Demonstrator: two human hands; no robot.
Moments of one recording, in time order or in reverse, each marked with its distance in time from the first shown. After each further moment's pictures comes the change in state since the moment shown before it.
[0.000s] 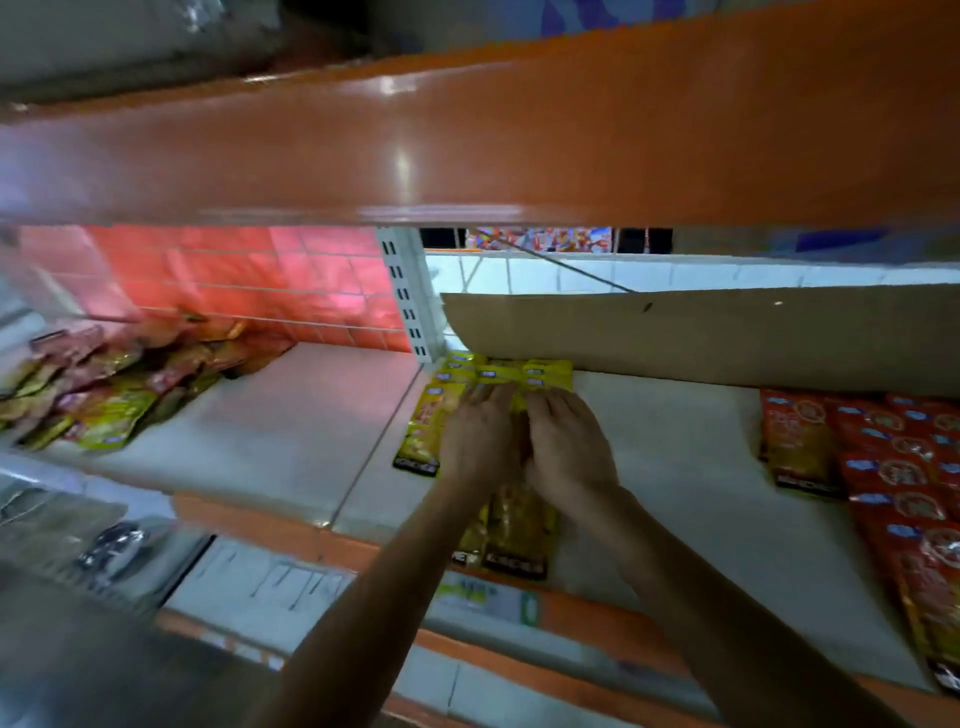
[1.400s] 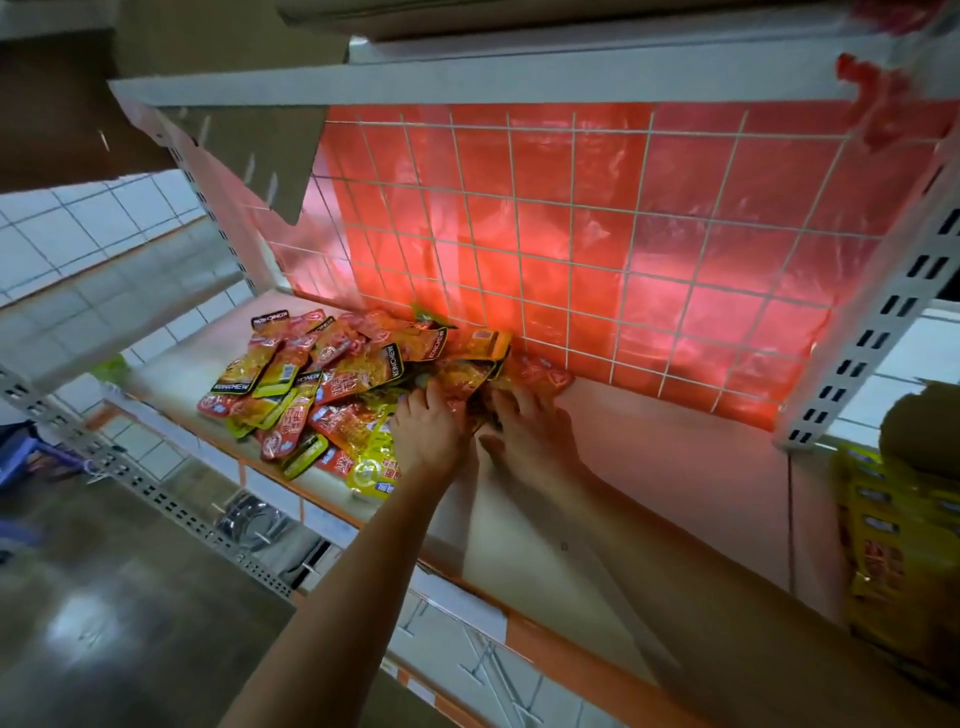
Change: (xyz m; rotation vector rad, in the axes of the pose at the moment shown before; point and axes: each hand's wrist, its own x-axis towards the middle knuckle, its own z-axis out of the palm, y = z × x) left_hand 0.047 -0.471 -0.109 0.171 0.131 -0.561; right_hand 0.248 -0.353 0.213 0.040 -0.192 -0.189
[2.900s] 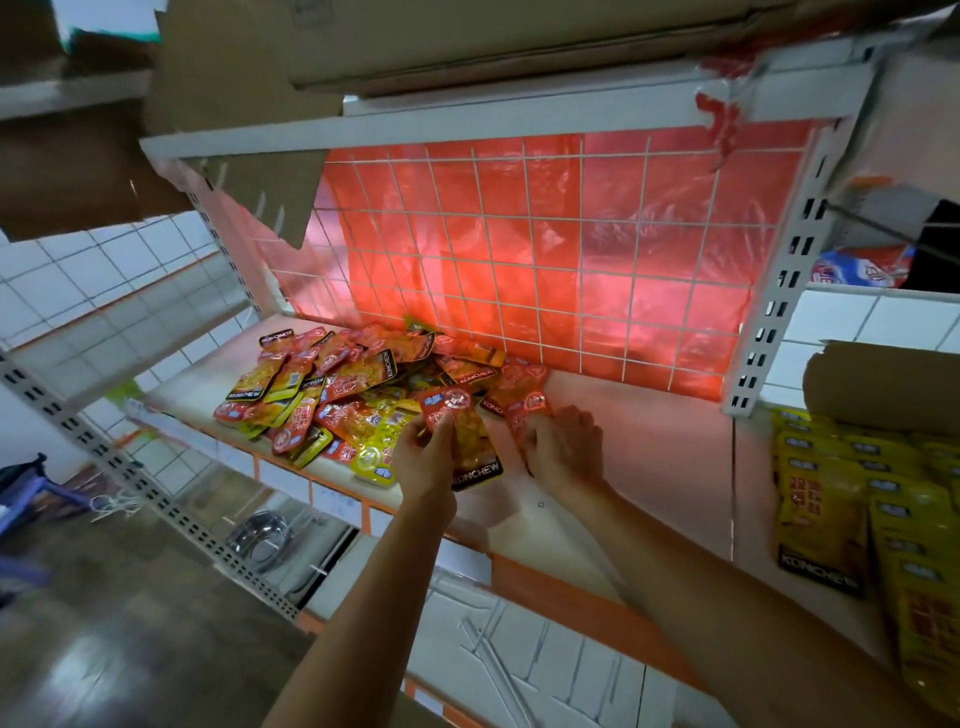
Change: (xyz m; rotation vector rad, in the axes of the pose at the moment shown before) left_hand -0.086 0.022 -0.032 -1.464 0.061 -0.458; right_hand -0.073 0.018 -0.030 0.087 0.091 0.290
